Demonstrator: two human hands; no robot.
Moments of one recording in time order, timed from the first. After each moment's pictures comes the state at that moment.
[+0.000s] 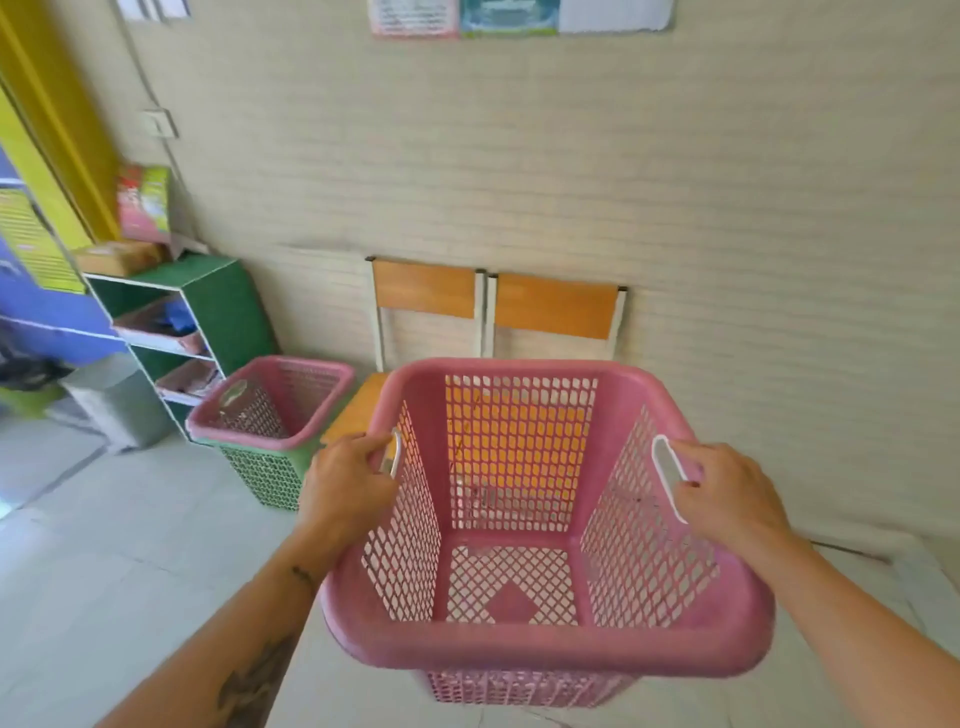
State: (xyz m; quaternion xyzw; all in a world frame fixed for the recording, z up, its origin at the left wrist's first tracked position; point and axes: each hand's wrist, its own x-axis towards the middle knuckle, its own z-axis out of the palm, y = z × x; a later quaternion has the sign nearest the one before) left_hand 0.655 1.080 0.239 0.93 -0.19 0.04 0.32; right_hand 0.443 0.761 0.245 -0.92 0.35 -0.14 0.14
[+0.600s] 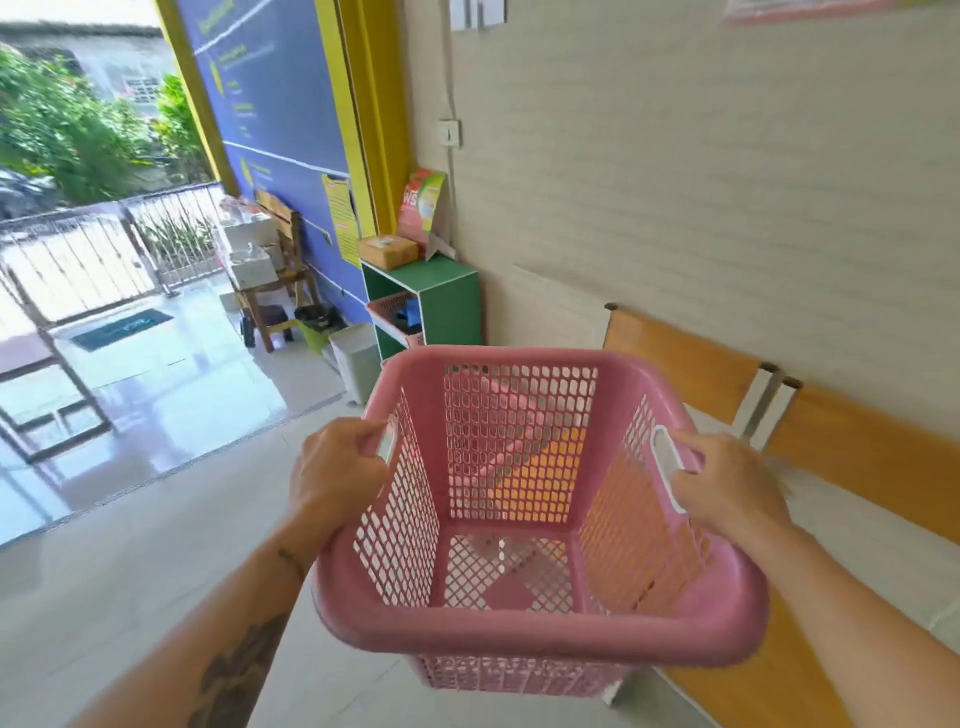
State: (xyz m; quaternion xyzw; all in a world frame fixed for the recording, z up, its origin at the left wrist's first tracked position) left_hand 0.904 1.175 0.273 0.93 0.11 0.15 0.32; right_hand 0.904 0.791 0.259 -0.96 0.10 -0.10 0.23
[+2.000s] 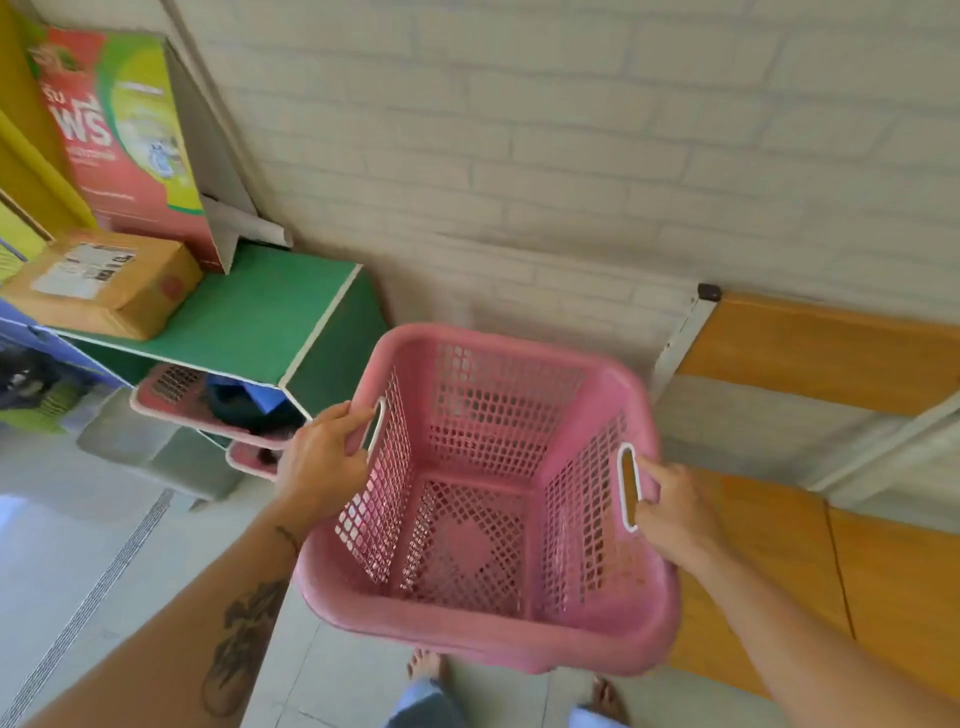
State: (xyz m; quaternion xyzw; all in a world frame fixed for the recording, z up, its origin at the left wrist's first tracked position) left_hand 1.628 1.267 0.115 0.95 -0.22 -0.05 0.23; right_hand 1.389 0.971 0.085 -0.84 0.44 0.06 0.31
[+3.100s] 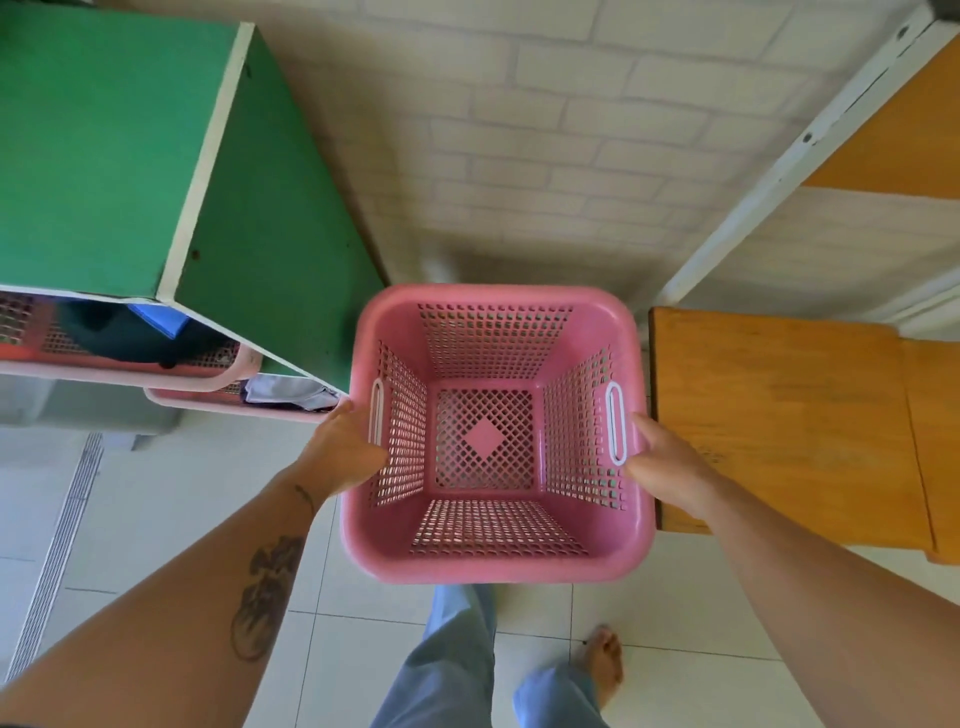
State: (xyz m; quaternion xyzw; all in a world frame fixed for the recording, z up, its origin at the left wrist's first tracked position) left_hand 1.685 1.288 -0.071 0.88 -0.16 -0.43 0.15; right_hand 1.431 1.042 -0.068 -0.68 0.53 0.24 0.44
